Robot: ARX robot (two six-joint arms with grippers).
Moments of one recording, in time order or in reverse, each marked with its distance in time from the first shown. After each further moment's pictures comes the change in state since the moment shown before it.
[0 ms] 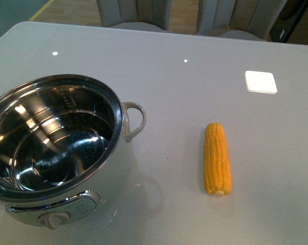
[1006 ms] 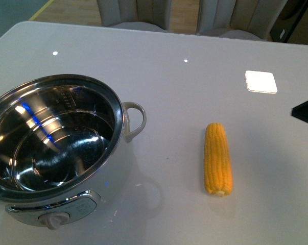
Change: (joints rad) left arm 0.000 -0.002 0.000 0.000 0.000 0.003; right arm 0.095 1.407 0.468 0.117 -0.124 0.293
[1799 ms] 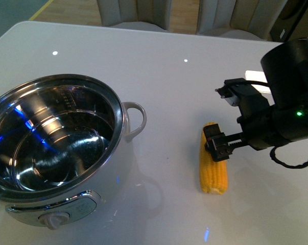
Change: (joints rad) left arm 0.000 0.000 0.000 0.000 0.000 0.000; right arm 0.171 0.820 0.491 0.070 0.032 -0.375
